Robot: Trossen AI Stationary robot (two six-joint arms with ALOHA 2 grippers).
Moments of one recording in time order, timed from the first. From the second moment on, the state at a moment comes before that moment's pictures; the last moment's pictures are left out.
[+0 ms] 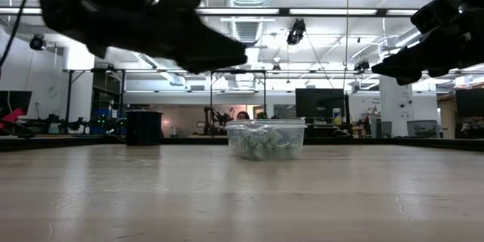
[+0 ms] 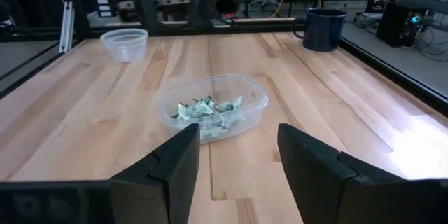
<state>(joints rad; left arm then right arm) -0.14 1.64 0.60 0.91 -0.13 0.03 -0.07 0.21 0.01 0.01 -0.02 0.05</state>
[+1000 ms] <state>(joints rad) -0.08 0.67 0.01 0.61 -0.06 -0.02 -0.07 0.21 0.01 0.01 -0.02 0.05</state>
